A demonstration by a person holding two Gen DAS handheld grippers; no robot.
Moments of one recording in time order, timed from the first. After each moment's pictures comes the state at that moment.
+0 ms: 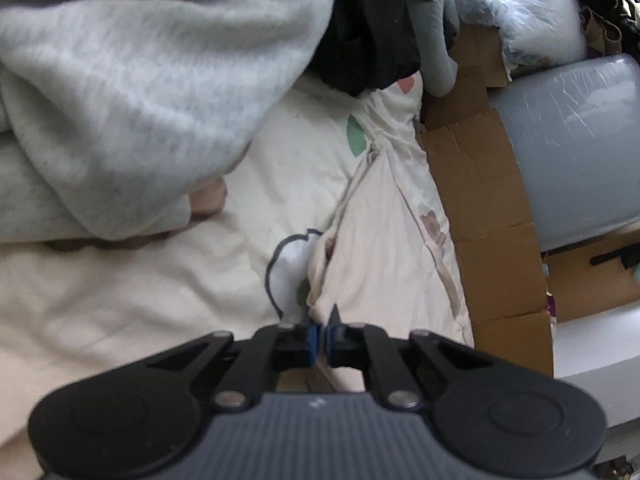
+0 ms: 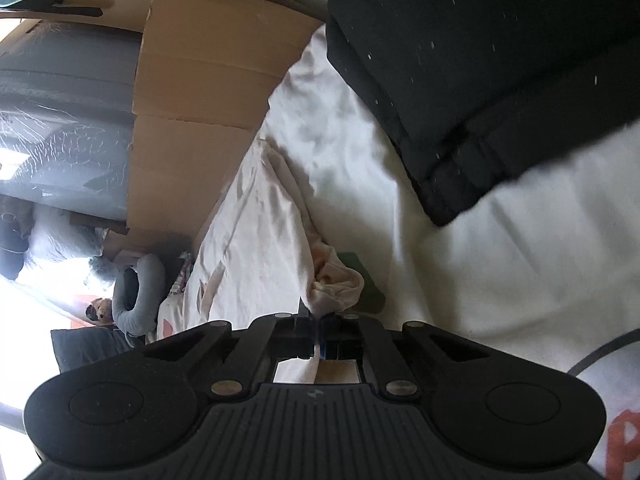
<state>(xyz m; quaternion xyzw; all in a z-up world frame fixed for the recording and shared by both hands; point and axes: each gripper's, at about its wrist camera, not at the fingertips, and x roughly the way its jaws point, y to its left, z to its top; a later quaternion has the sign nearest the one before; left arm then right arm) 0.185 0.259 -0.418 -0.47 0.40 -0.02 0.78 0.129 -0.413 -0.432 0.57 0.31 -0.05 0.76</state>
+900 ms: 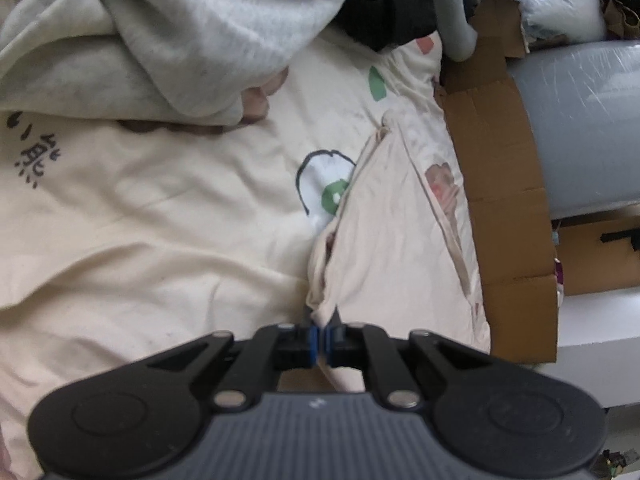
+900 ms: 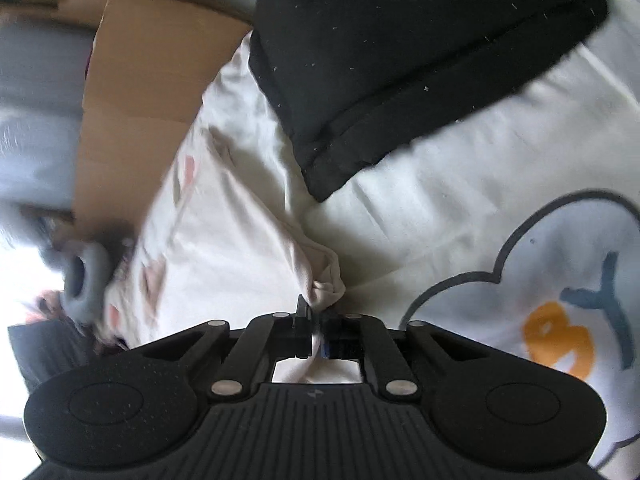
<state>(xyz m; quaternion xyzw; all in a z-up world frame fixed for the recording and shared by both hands) 0.136 0.251 -0.415 -0.48 0.46 -0.02 0.75 0.078 -0.427 -0.423 0.53 0.38 -0.11 0.75</state>
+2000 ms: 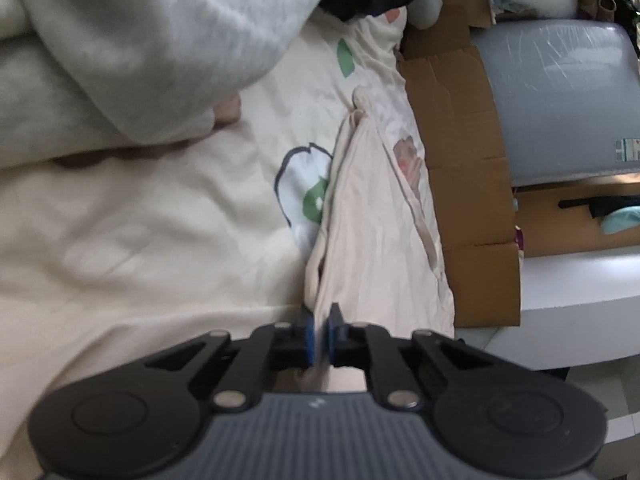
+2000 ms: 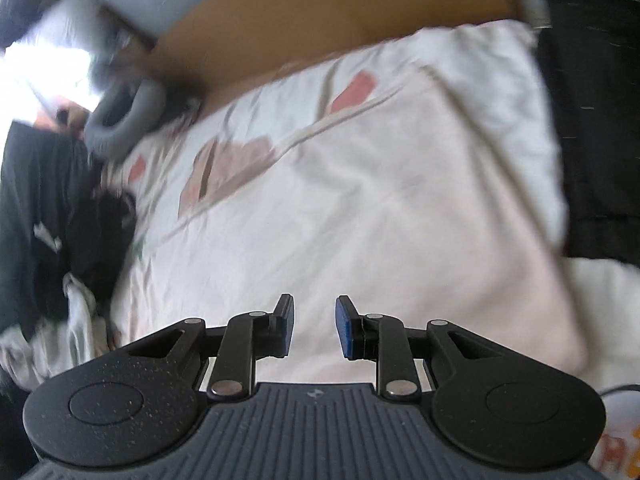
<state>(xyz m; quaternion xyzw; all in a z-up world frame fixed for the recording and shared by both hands) 0.168 0.276 -0.443 -0.49 0.47 -0.12 0.73 0.194 -0.298 -0.355 0.29 0.47 0.05 0.83</state>
